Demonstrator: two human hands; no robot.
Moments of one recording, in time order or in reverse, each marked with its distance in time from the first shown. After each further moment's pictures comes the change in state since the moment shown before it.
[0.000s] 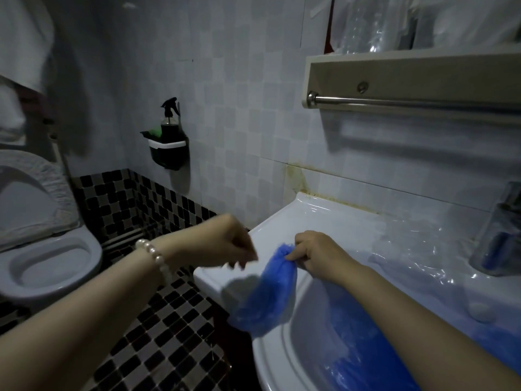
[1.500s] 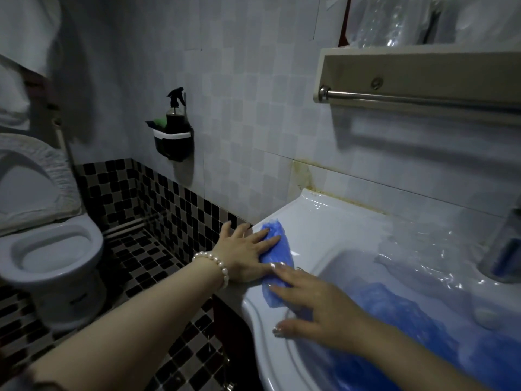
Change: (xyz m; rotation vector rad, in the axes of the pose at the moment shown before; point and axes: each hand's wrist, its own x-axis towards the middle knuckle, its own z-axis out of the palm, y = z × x) left_hand 0.054 -0.030 0.068 0.565 0.009 -0.179; right_hand -0.062 -0.052 0.009 0.245 -0.148 -0.080
